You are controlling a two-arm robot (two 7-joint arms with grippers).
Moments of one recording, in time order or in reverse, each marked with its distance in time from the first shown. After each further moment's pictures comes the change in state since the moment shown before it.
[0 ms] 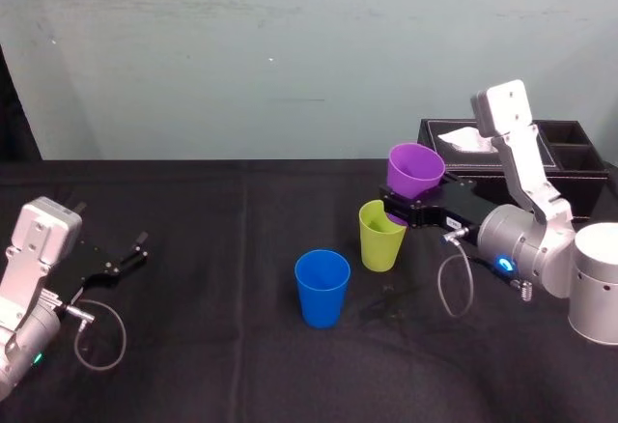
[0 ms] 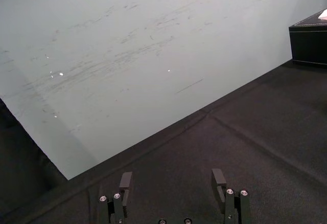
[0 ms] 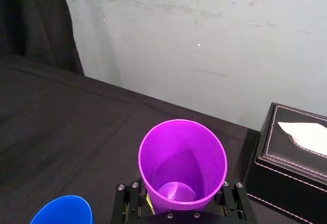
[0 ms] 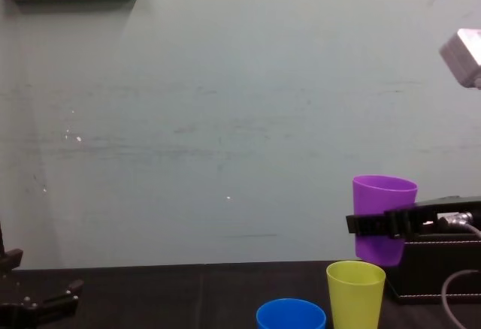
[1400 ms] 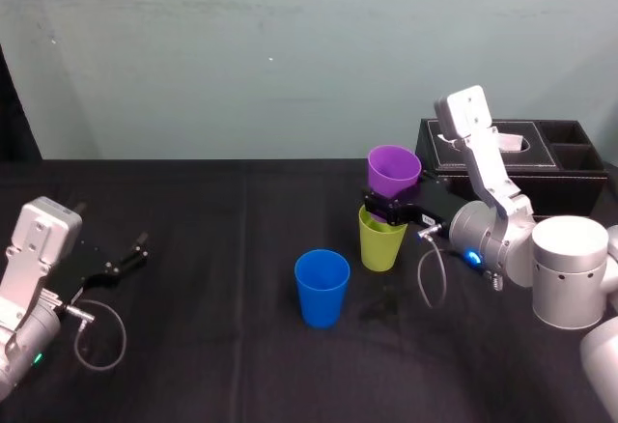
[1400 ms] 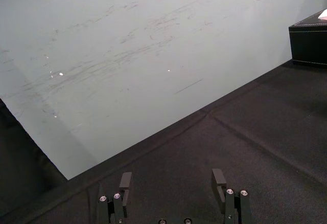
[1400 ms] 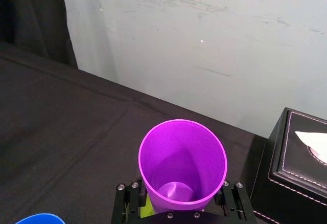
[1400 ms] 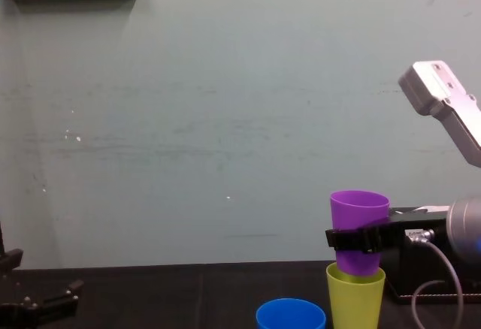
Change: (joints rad) left arm 0.000 0.000 0.000 0.000 0.000 0.000 0.000; right arm 0.105 -0.045 -0.067 0.198 -0.050 -0.095 -0.002
